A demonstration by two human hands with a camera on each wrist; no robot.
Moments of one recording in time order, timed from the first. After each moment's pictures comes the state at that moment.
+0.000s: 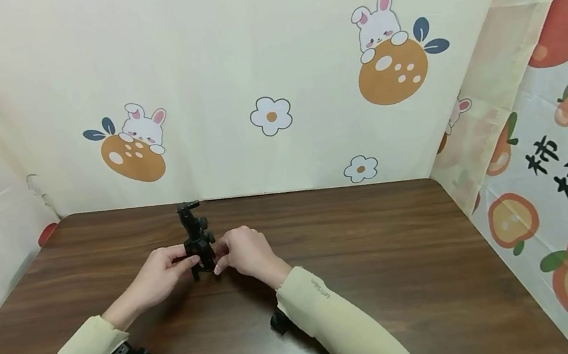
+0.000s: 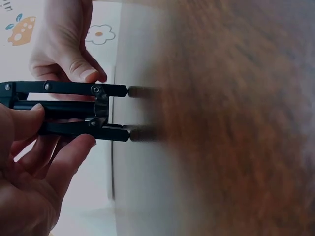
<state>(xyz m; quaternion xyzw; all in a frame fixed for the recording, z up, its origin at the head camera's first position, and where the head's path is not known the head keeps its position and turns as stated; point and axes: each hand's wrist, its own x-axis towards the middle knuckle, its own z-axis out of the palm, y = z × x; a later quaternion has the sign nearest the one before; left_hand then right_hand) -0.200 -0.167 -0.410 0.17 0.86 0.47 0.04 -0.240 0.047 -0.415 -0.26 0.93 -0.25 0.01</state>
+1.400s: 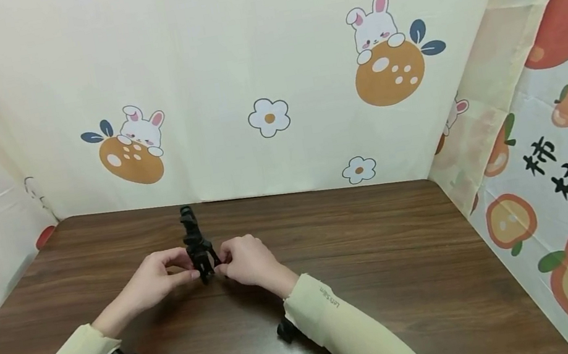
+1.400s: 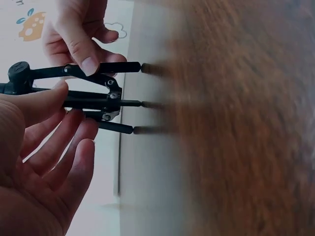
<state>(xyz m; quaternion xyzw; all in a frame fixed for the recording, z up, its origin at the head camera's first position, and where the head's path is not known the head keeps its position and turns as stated) -0.199 -0.176 -0.409 0.22 0.86 0.46 0.04 -0.222 0.055 -0.409 -0.27 0.91 -0.30 0.02</state>
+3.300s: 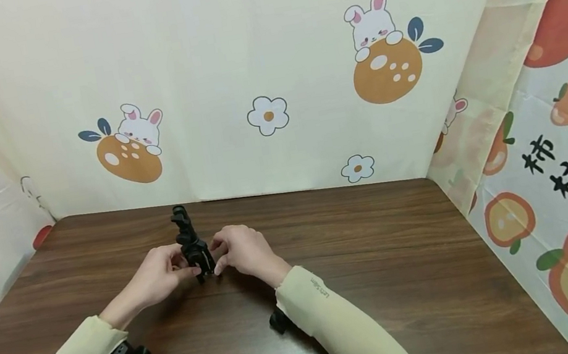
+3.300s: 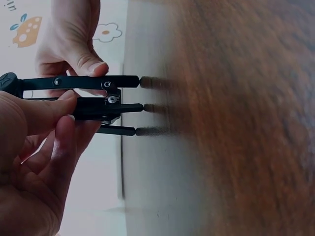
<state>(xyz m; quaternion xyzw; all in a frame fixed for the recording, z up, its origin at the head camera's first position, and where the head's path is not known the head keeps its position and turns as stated) -0.205 -0.167 -0.407 0.21 0.89 0.40 0.02 -0.243 0.048 -0.413 -0.27 0.93 -0.27 0.00</state>
